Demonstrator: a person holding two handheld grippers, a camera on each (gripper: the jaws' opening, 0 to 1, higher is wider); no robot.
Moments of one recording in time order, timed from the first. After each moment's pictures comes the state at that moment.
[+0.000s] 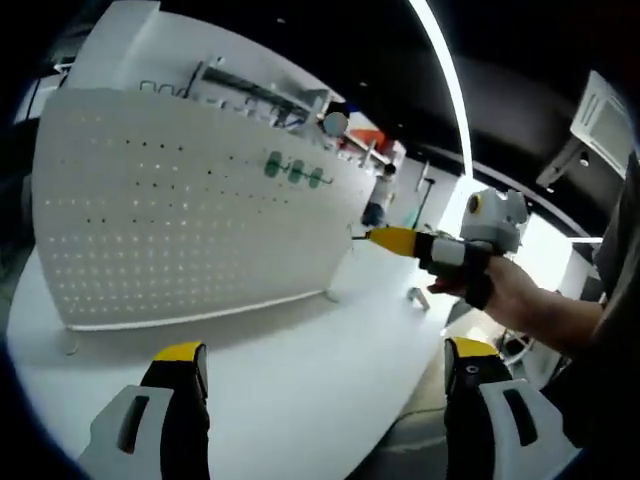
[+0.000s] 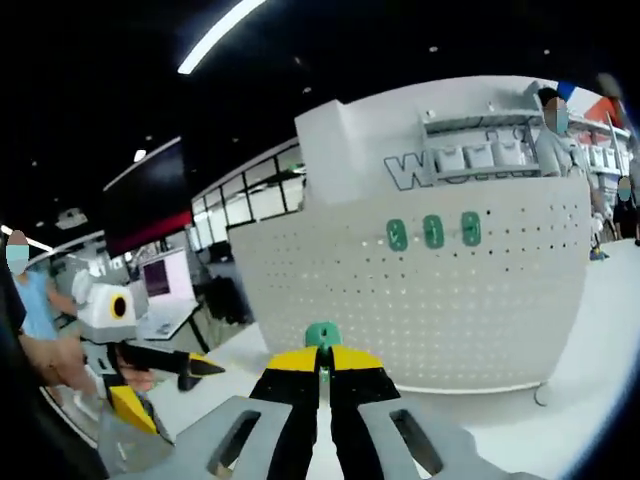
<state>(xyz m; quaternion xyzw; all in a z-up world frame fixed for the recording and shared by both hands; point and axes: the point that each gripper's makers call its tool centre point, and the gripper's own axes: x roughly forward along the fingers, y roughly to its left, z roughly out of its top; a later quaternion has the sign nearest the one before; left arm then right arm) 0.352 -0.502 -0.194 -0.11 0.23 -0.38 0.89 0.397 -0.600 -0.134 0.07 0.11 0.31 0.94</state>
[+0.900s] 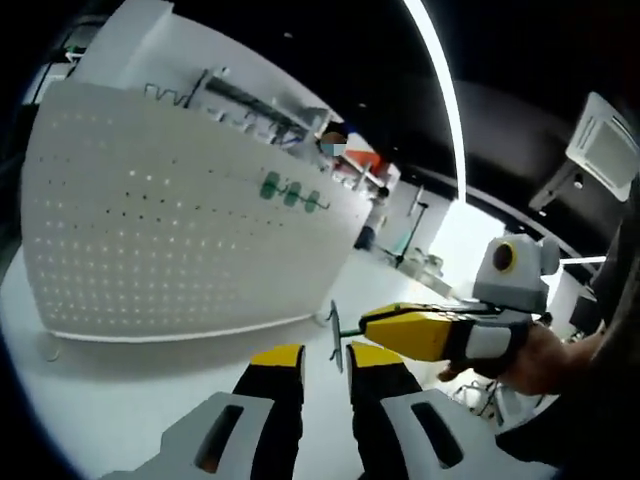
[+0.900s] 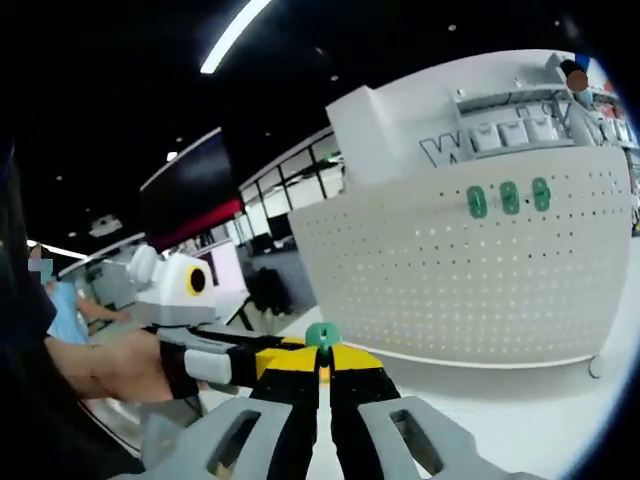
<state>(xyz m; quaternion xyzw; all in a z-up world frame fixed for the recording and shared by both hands) 0.363 -0.519 -0.170 -0.16 0.19 -0.41 0.88 0.355 -0.527 -0.147 0.09 0.13 0.39 0.91</state>
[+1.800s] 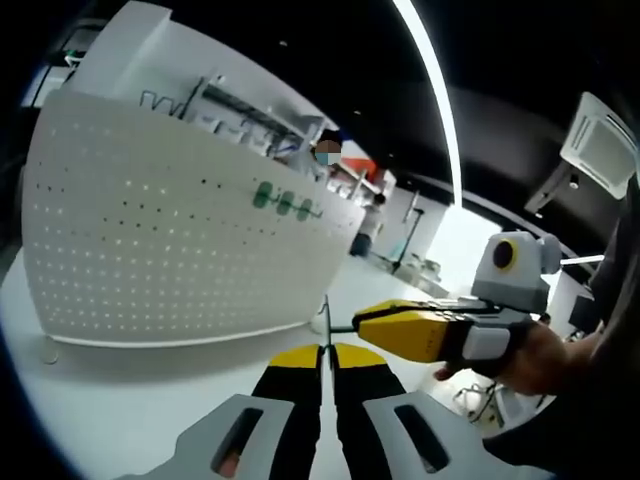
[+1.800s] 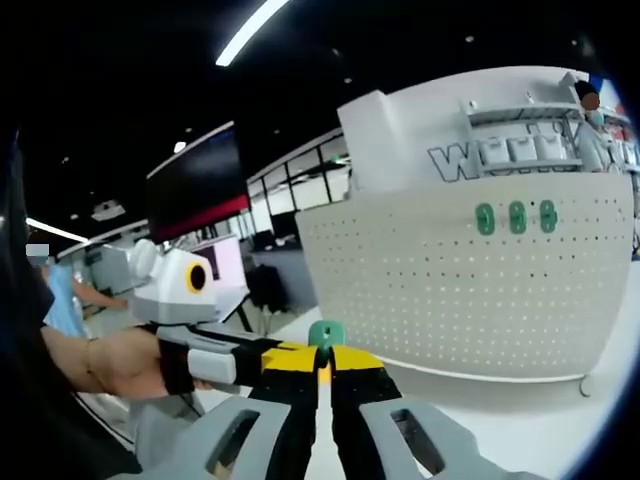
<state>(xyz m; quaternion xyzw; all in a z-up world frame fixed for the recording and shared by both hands) 0.358 -0.520 -0.164 -0.16 0.17 -0.41 0.88 0.351 -0.523 -0.137 0.08 0.12 0.39 0.91</state>
